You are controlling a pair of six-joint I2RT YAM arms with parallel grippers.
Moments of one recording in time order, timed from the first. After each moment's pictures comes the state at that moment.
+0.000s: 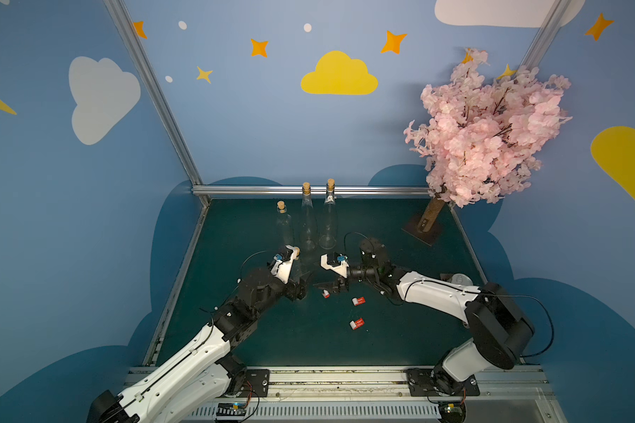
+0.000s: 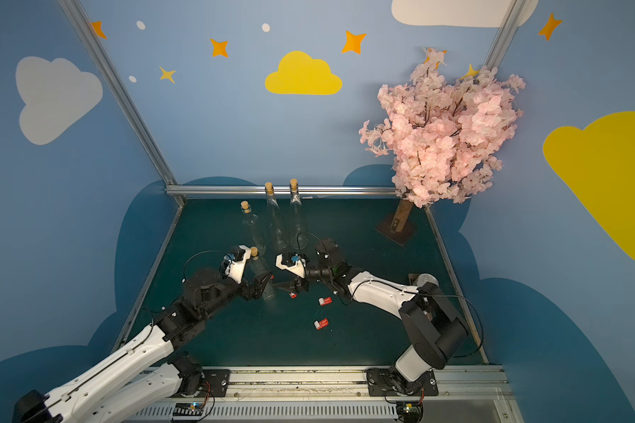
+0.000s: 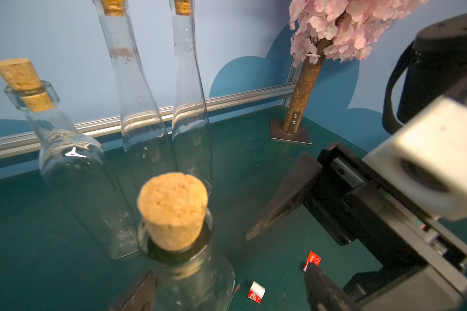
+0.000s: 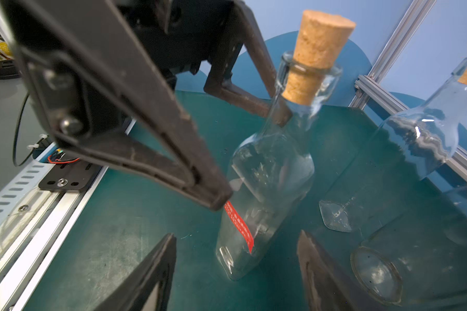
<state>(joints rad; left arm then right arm) -0.63 0.81 0.52 0.02 -0.01 -0.08 0.77 1.57 0.89 0.32 -0.76 -0.44</state>
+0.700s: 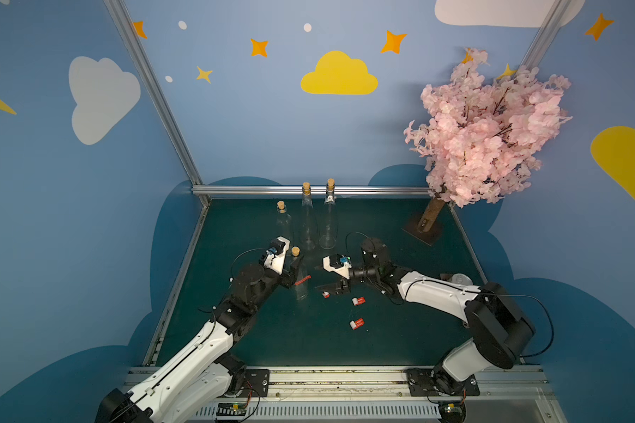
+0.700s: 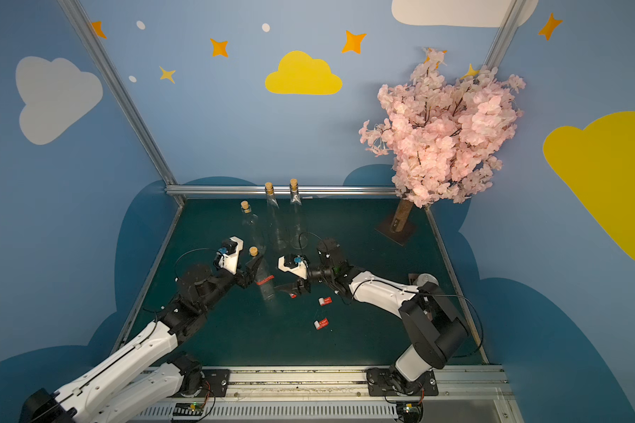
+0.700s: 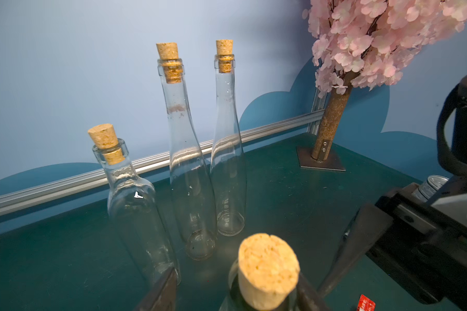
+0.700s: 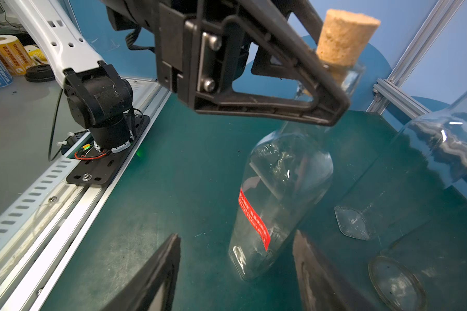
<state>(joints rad) -0.50 0.85 0.51 0.20 0.00 0.01 0.75 1.57 0.87 0.31 -0.85 -0.44</state>
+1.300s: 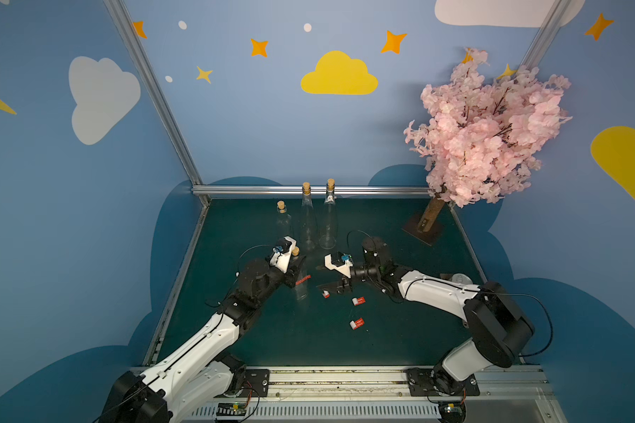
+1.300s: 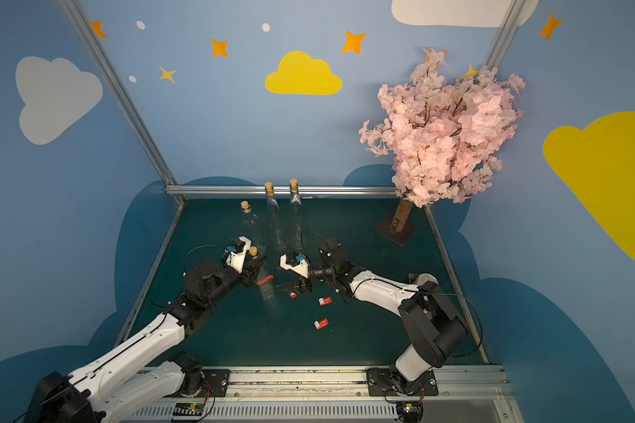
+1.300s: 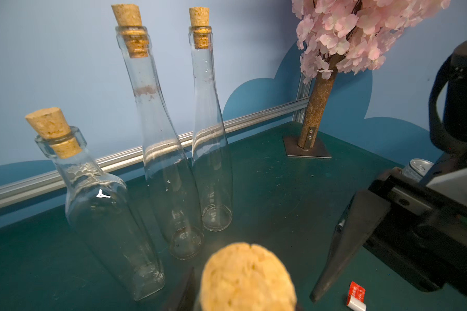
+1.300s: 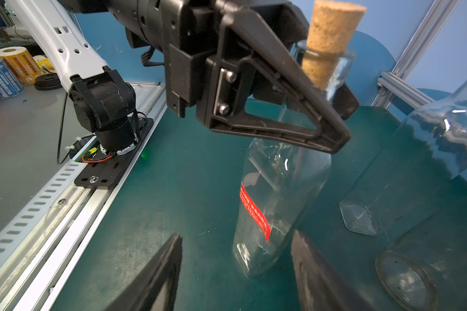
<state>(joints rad) -0.50 0.96 0.52 0.25 0.08 0.02 0.74 1.58 0.87 0.31 -0.88 -0.41</state>
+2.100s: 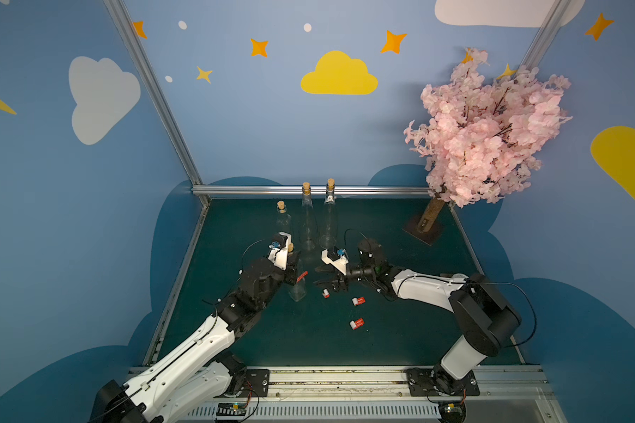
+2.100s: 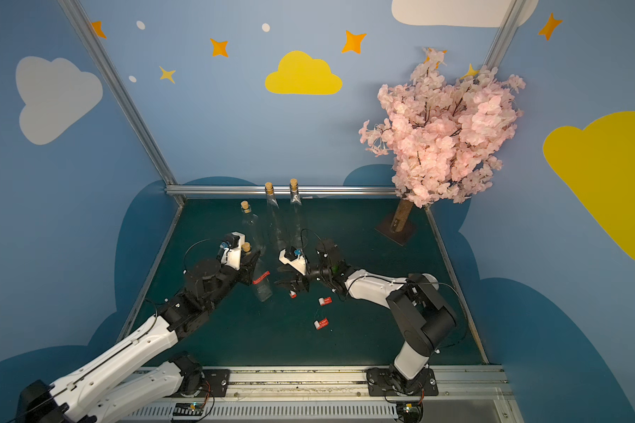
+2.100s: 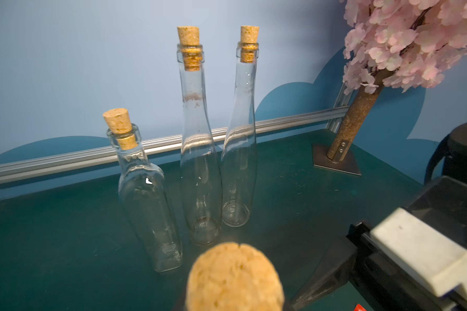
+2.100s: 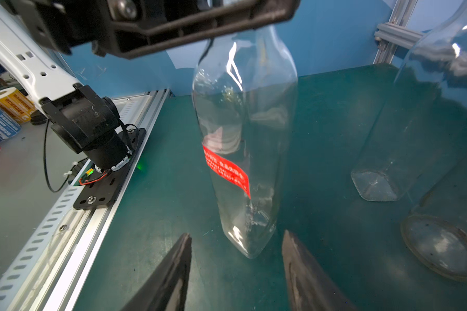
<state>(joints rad) -0.62 0.89 0.63 0.03 -0.24 -0.11 0.74 1.68 0.88 0.38 -0.84 -0.22</state>
